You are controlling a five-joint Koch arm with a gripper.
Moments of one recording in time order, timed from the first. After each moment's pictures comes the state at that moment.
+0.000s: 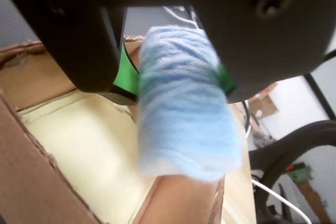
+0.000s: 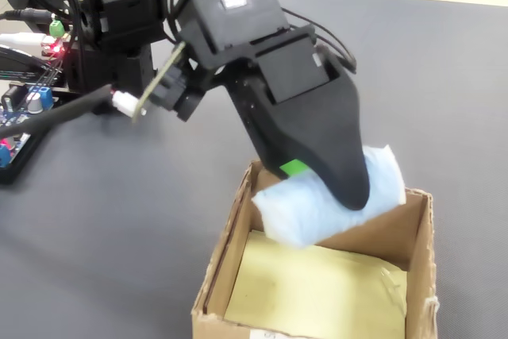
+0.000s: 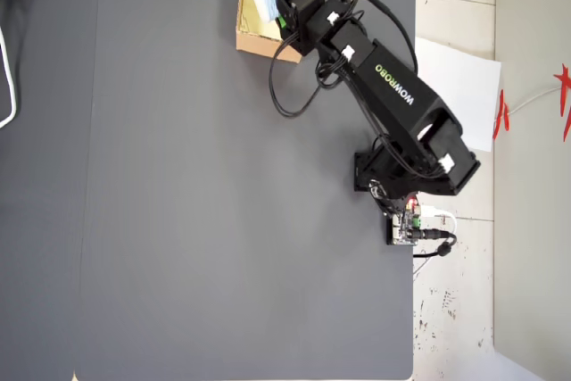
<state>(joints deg) 49.0 94.7 116.9 14.8 82.1</state>
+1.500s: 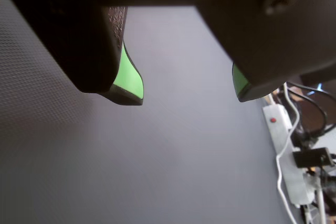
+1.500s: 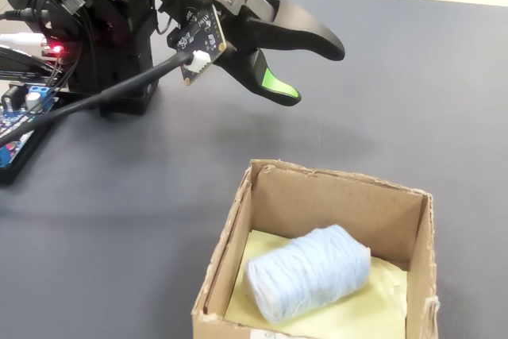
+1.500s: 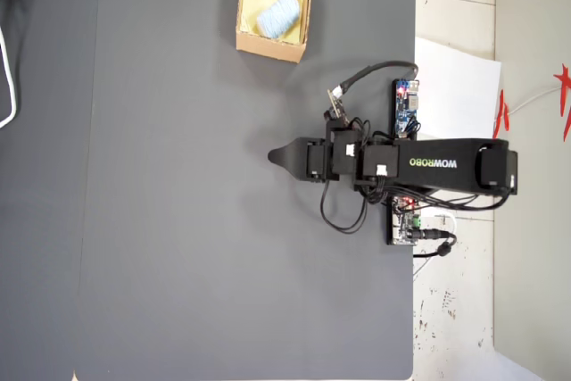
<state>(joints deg) 4.7 130.7 168.2 -0.3 93.3</state>
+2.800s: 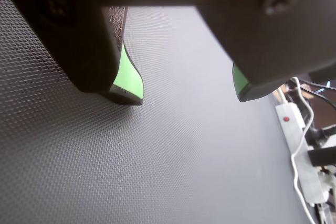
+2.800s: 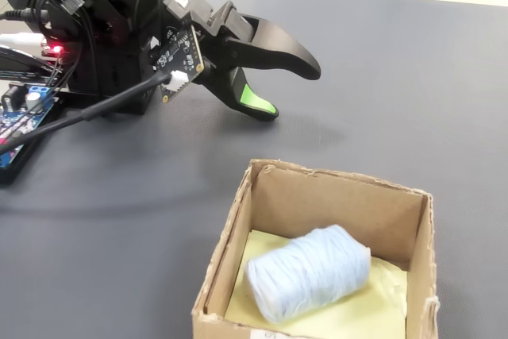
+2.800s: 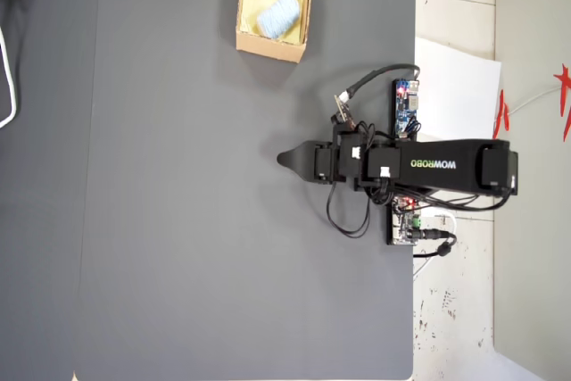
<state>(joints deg) 4.9 130.7 176.4 -3.6 93.9</state>
